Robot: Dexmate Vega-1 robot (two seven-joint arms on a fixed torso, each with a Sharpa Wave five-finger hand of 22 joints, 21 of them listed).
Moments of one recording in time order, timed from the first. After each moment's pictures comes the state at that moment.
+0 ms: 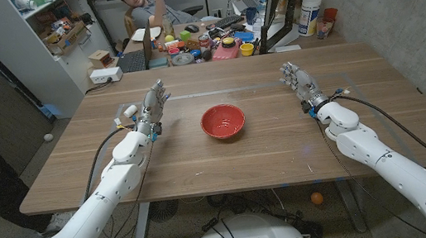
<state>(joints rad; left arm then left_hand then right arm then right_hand) 0.84 0.51 0.37 -1.30 -0.65 -0.28 -0.04 0.16 0.13 0.61 0.19 0.22 -0.17 0.00 0.18 0.18 -0.17 -0.07 0.17 0.17 -0.17 -0.03 0.19 0.18 -0.17 -0.03 0.54 0.18 -0.86 -0.48 -0.33 -1.31 0.62 0.27 0.05 0.26 0.16 0.37 0.15 0.19 0.10 0.04 0.18 0.18 0.19 0.02 0.20 0.18 0.05 -0.03 0.18 0.17 0.01 -0.03 0.53 0.18</state>
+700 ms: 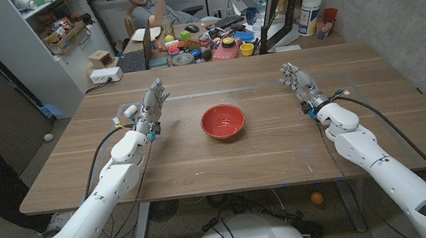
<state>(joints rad) 0.85 0.51 0.34 -1.31 -0.63 -0.27 -0.04 0.16 0.13 0.62 0.19 0.21 -0.17 0.00 0.18 0.18 -0.17 -0.07 0.17 0.17 -0.17 -0.03 0.19 0.18 -0.17 -0.03 0.54 0.18 -0.90 -0.38 -0.19 -1.33 0.50 0.22 0.12 0.26 0.16 0.39 0.15 0.19 0.10 0.04 0.18 0.18 0.19 0.02 0.20 0.18 0.04 -0.03 0.18 0.17 0.01 -0.03 0.53 0.18</state>
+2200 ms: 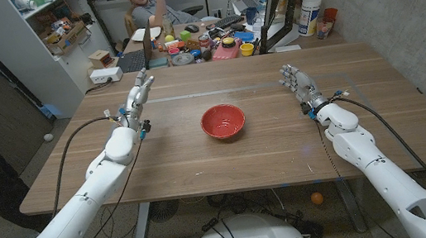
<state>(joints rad) 0.88 0.63 0.33 -1.45 -0.18 -0.20 0.28 0.29 0.10 0.63 0.02 0.20 -0.12 -0.21 0.22 0.19 -0.09 -0.10 0.22 0.19 -0.04 0.02 0.23 0.19 -0.11 0.10 0.56 0.18 -0.89 -0.31 -0.13 -1.31 0.44 0.20 0.17 0.26 0.16 0.41 0.15 0.19 0.10 0.04 0.18 0.18 0.19 0.02 0.20 0.18 0.04 -0.03 0.18 0.17 0.01 -0.03 0.53 0.18</state>
